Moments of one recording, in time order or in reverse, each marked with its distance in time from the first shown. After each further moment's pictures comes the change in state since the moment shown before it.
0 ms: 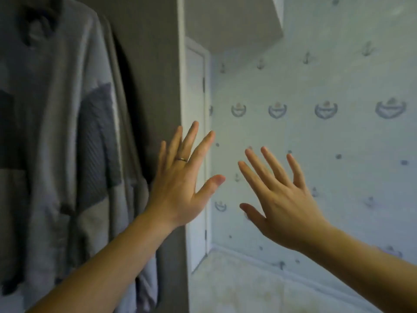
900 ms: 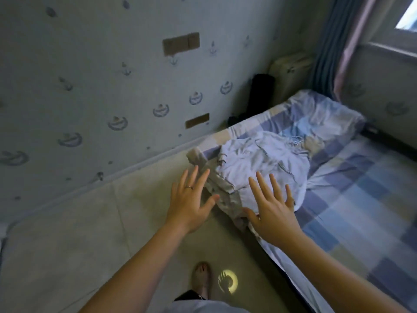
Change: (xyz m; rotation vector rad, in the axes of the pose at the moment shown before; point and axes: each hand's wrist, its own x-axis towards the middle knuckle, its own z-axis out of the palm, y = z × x) left_hand -0.157 0.481 0.476 -0.687 -1.051 0.325; right_hand -0.568 0.221 0.081 -0.070 -0.822 1.265
